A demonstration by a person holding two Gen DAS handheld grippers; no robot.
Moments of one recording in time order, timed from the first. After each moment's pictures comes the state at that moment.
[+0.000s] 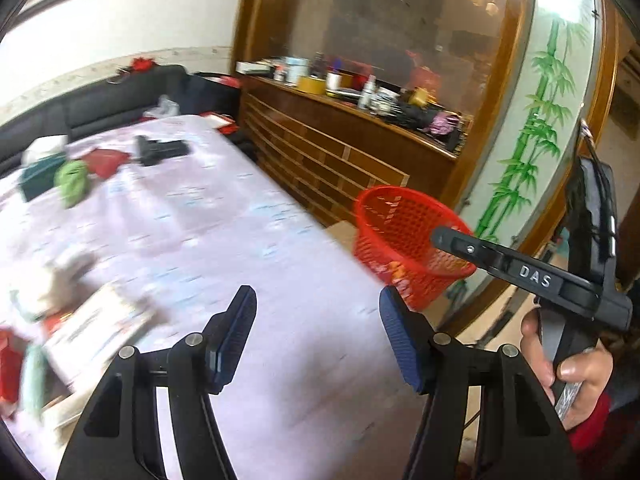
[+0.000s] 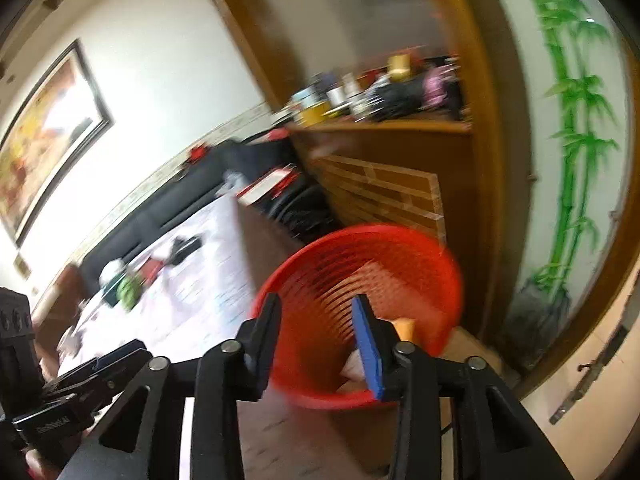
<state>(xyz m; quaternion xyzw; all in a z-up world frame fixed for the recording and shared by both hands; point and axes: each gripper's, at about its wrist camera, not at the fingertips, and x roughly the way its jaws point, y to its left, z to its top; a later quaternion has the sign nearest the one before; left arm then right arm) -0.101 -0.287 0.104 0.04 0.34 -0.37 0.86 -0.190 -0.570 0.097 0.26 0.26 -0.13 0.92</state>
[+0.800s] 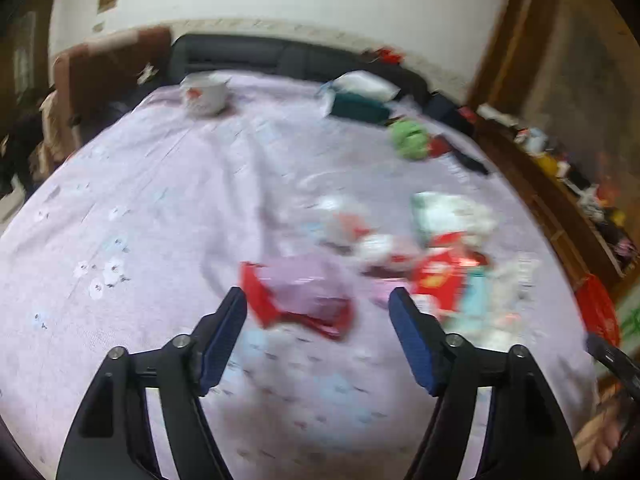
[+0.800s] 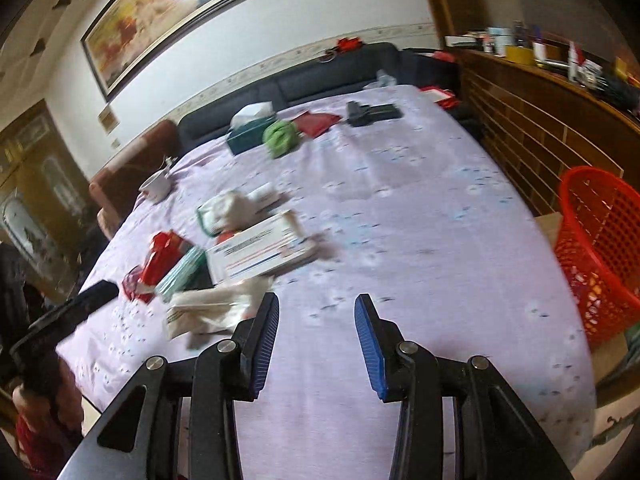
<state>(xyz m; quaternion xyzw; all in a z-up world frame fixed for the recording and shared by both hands) -0.054 0.051 0.056 -0.10 0.39 -0.03 0.91 -0.118 -0.327 0.066 0.14 0.37 0.09 0.91</state>
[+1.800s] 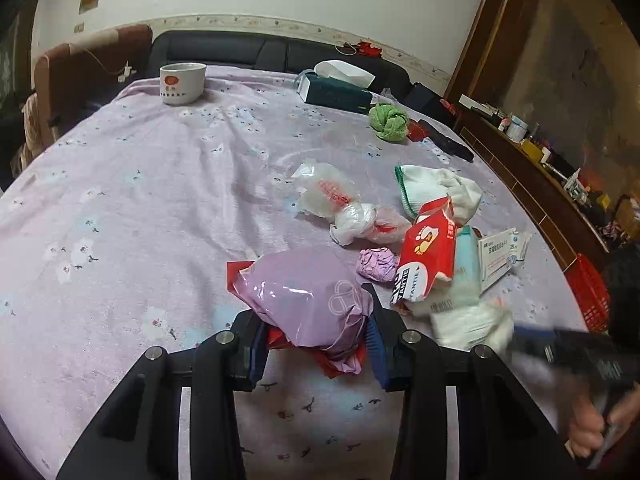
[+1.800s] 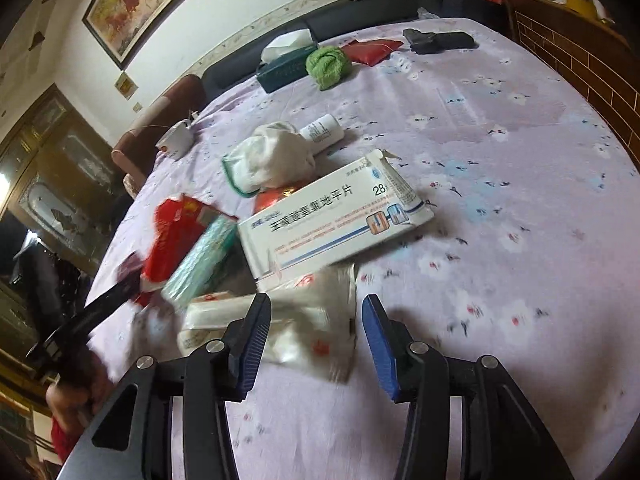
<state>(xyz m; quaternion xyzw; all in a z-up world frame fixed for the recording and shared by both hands) -0.066 0.037 0.035 -0.10 0.38 -0.08 0.92 -0.036 -0.265 0.013 0.17 0.46 0.17 0.85</state>
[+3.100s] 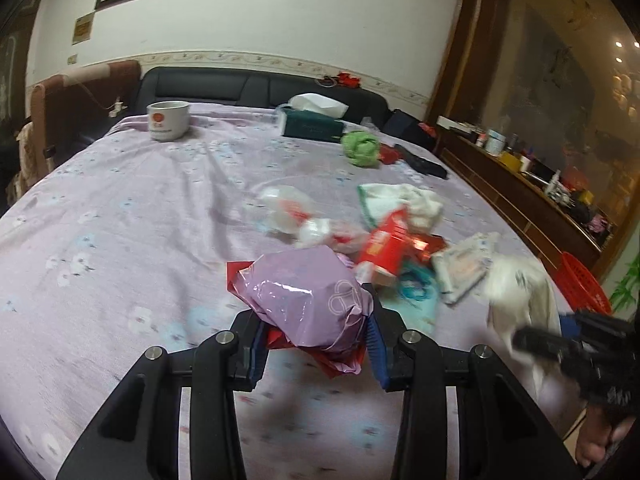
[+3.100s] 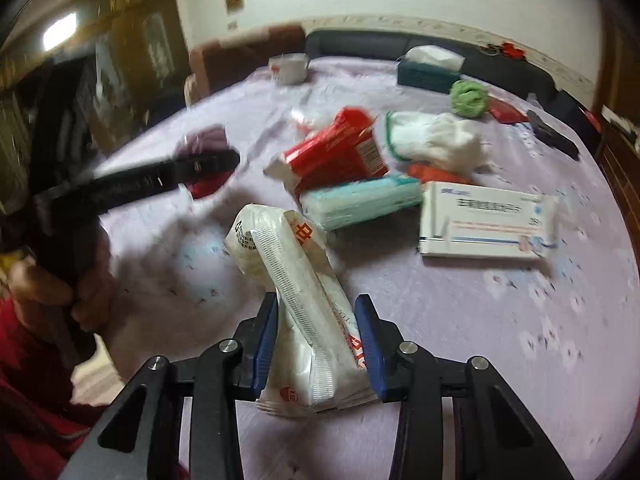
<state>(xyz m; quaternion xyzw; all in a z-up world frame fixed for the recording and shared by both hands) -0.101 0.015 0.045 -0.08 0.31 -0.11 0.94 -0.102 -0.179 0.034 -0.03 0.39 0.27 0.88</state>
